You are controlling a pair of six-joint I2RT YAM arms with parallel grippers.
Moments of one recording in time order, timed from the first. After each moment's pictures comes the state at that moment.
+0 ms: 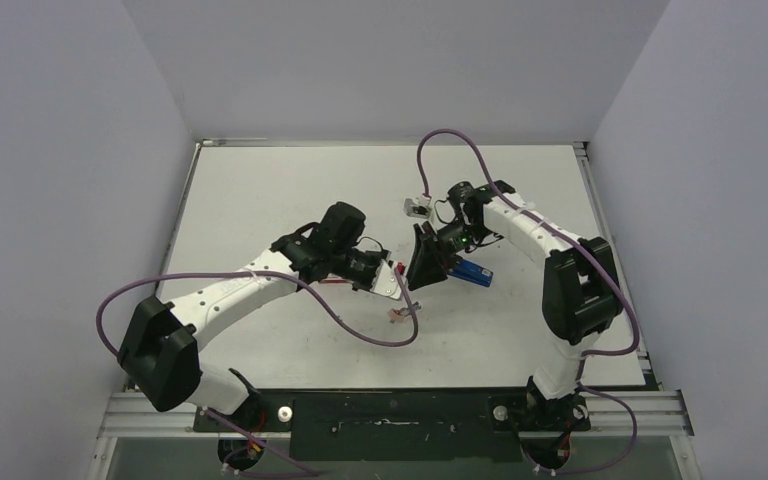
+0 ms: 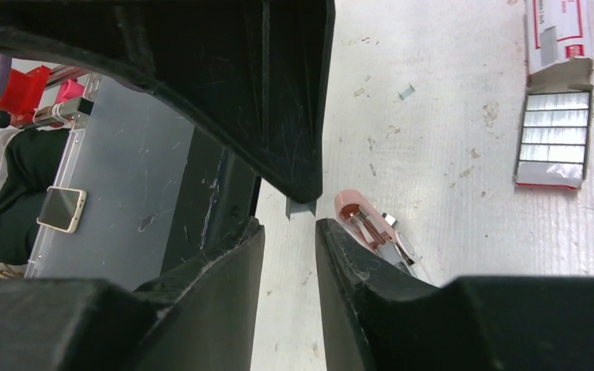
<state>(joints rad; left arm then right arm) -0.75 1.44 1.10 -0.47 0.73 1.10 0.42 1.80 1.38 -1.11 -1.28 -0.91</state>
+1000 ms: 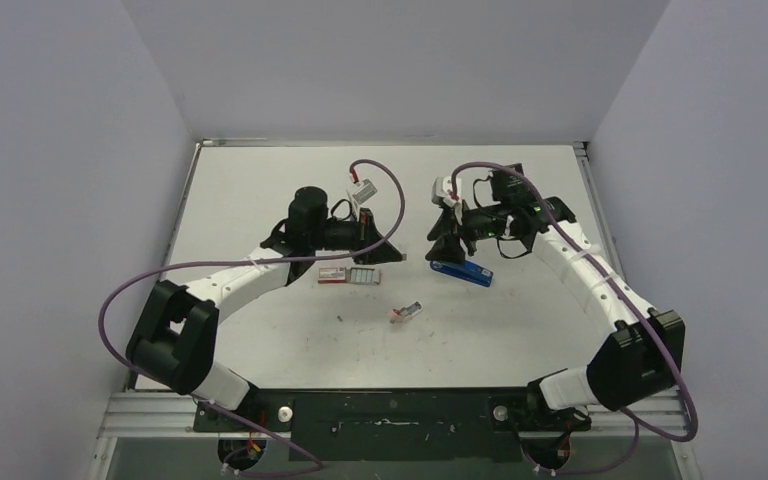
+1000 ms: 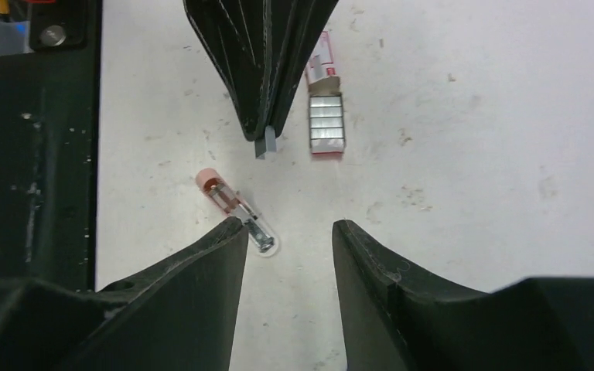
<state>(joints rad) -0.53 1.50 0.92 0.29 0.90 -0.43 0.33 1.43 1.24 -0.75 -0.99 -0.74</state>
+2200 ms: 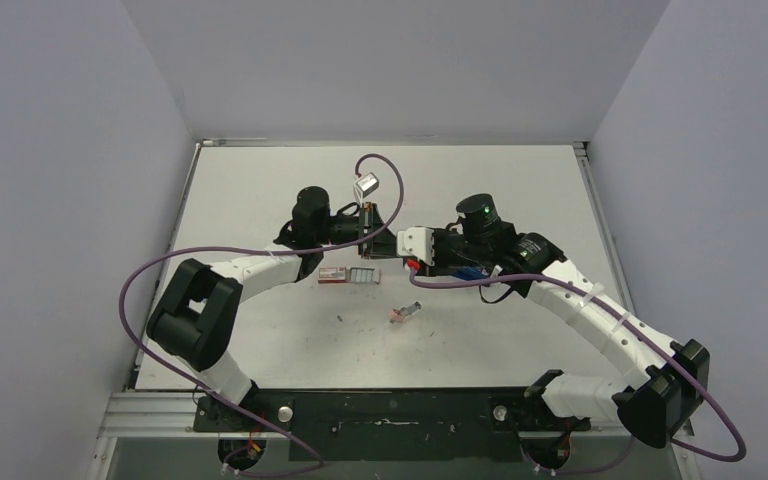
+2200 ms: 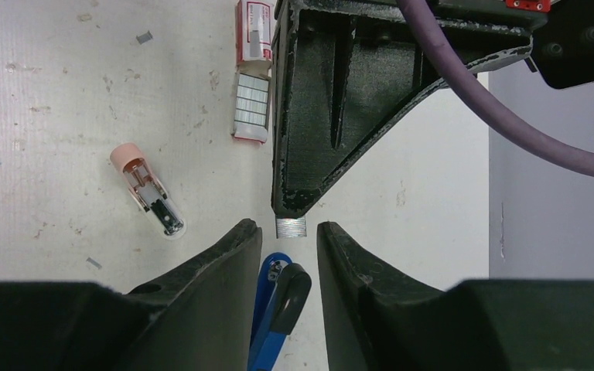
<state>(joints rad) -0.52 1.65 0.92 0.66 1.04 -1.21 0.67 1.22 1.12 -0.56 -0.45 -0.93</state>
